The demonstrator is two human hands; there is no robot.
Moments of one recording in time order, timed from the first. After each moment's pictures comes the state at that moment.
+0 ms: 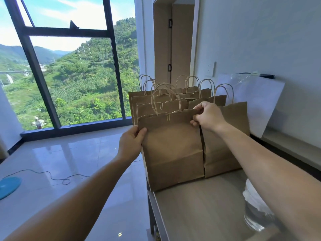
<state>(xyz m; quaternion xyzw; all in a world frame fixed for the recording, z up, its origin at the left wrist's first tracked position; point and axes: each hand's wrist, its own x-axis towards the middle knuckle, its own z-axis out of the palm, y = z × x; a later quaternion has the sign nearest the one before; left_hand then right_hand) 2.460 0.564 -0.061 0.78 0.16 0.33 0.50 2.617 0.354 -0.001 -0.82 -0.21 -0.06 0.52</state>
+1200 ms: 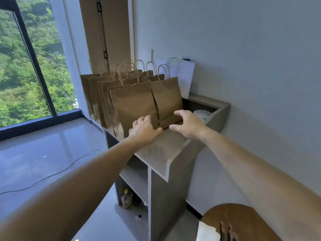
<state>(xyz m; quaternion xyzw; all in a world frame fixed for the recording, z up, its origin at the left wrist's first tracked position) 2.337 0.451 -0.063 0.97 0.00 0.07 0.25 2.342 0.264 -0.043 -0.94 -0.12 -0.08 0.30</state>
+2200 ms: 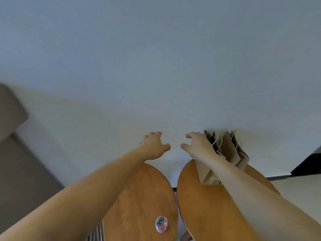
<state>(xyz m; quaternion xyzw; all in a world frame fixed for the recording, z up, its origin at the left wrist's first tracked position) 2.070 -0.157 -0.170 0.86 -0.45 -0.20 0.15 1.921 -0.278 -0.196 -0.87 0.42 -0.09 0.25</state>
